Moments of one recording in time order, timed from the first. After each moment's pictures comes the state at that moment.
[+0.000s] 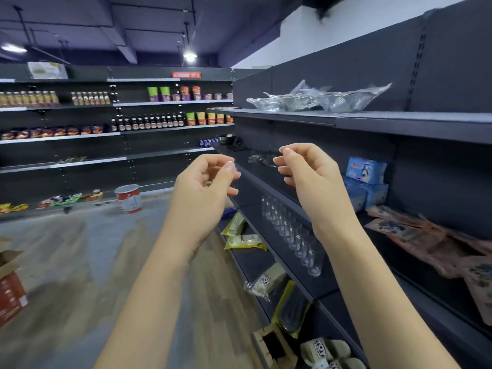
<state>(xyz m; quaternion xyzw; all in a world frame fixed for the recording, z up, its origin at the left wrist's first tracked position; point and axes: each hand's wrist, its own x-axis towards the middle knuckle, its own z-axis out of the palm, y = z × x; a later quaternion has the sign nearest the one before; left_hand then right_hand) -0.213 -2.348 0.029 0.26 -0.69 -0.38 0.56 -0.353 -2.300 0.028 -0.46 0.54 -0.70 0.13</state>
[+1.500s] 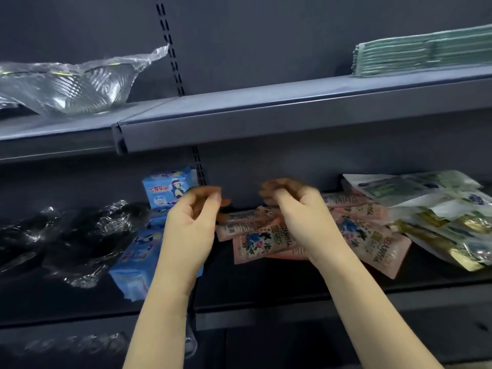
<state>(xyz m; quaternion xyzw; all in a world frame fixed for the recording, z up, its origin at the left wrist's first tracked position) -0.606 -2.541 -0.028 -0.08 -0.74 -0.65 0.18 -0.615 -2.388 -0.038 -0.06 0.73 -0.66 -0.16</state>
